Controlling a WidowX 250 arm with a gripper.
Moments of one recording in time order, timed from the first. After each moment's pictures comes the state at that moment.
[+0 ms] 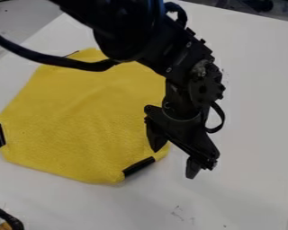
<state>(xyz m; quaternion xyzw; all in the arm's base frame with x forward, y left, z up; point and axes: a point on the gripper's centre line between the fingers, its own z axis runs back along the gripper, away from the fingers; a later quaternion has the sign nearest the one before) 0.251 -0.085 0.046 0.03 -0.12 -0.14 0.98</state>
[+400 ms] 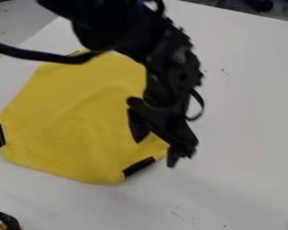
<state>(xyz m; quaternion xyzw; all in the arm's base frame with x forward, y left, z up) 0.250 -0.047 0.059 0.04 -0.11 -0.11 0.99</state>
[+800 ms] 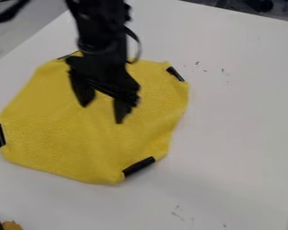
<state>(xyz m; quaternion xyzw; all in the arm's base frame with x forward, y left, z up) 0.244 0.038 0.098 0.04 -0.10 -0.01 0.99</state>
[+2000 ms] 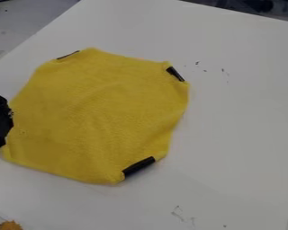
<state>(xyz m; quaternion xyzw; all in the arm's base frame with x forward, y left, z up) 0.183 0.216 0.021 0.02 -0.04 0.14 0.99</state>
